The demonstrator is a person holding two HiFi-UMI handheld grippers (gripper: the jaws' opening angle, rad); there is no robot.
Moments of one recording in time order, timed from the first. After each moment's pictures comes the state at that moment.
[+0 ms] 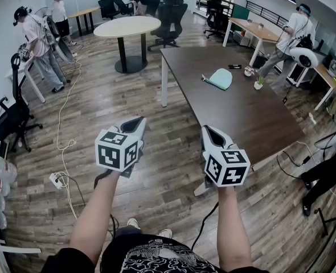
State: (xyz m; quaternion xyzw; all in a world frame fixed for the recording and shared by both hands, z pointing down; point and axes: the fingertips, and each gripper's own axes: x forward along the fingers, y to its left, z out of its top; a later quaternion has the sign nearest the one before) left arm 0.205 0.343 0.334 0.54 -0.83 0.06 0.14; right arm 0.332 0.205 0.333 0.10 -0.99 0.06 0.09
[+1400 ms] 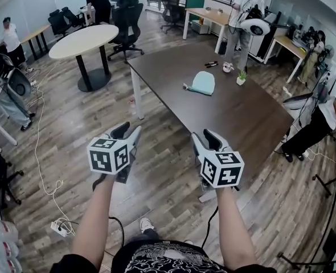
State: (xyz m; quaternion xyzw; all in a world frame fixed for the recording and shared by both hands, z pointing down) left arm 0.022 0.265 0.363 0.63 -0.75 0.03 0.19; right arm 0.201 0.154 0.357 0.24 -0.96 0.09 0.12
